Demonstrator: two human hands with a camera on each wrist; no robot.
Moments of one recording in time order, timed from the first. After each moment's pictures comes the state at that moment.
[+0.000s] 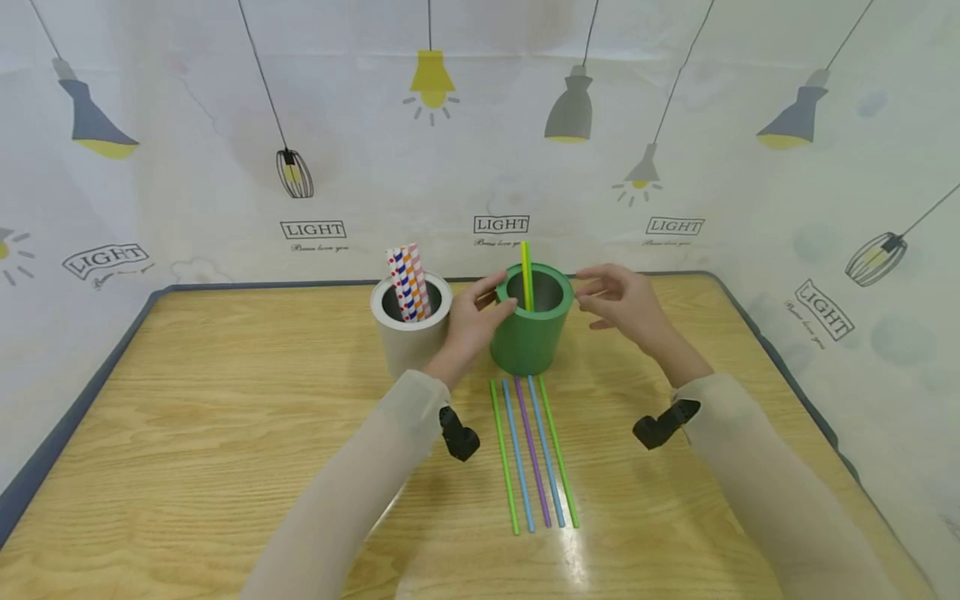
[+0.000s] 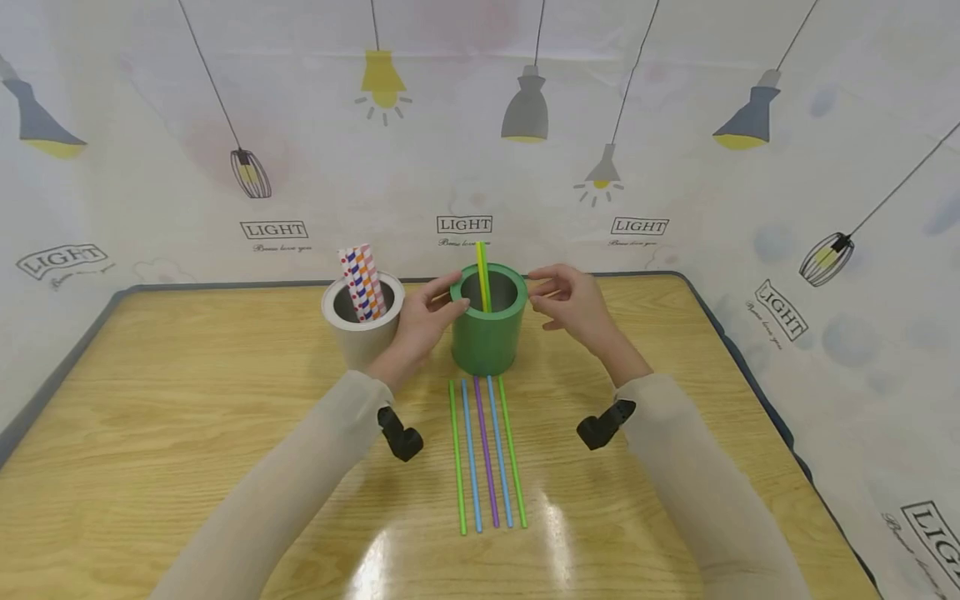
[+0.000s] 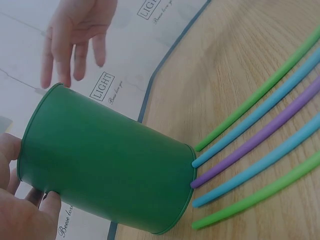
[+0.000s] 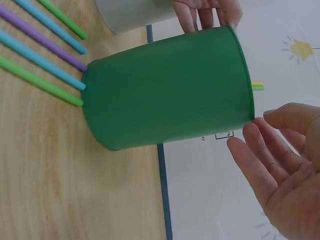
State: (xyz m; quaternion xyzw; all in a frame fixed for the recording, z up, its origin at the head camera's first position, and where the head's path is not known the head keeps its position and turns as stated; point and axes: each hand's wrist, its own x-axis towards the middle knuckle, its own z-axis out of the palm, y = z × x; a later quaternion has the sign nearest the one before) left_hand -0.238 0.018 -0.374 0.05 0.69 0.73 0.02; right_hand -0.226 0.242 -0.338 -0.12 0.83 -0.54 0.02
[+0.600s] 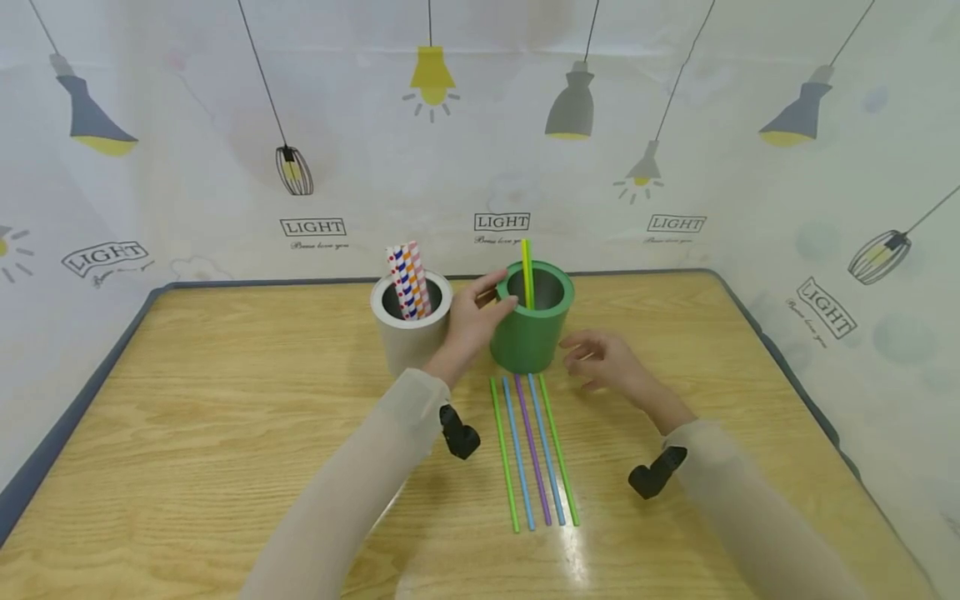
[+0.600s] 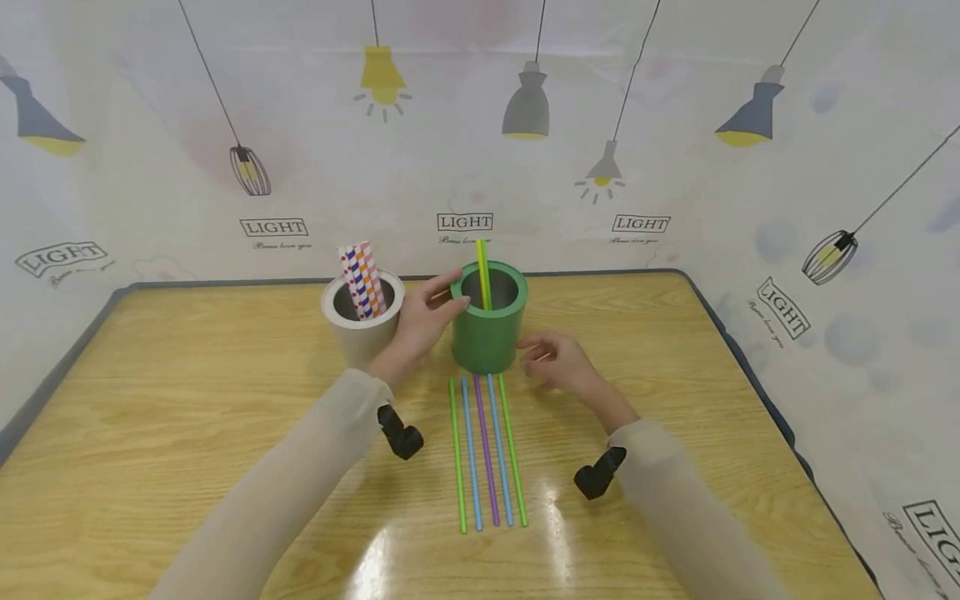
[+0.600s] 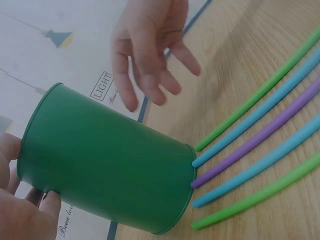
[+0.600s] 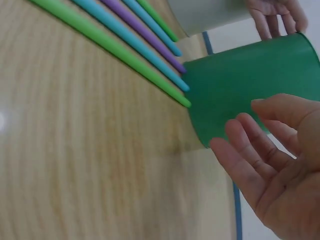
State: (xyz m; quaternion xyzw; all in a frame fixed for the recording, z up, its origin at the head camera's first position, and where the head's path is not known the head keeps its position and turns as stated) left_hand -0.238 0.018 -0.373 0.05 0.69 0.73 0.02; right_hand -0.199 0.243 -0.409 -0.10 0.83 -0.53 0.14
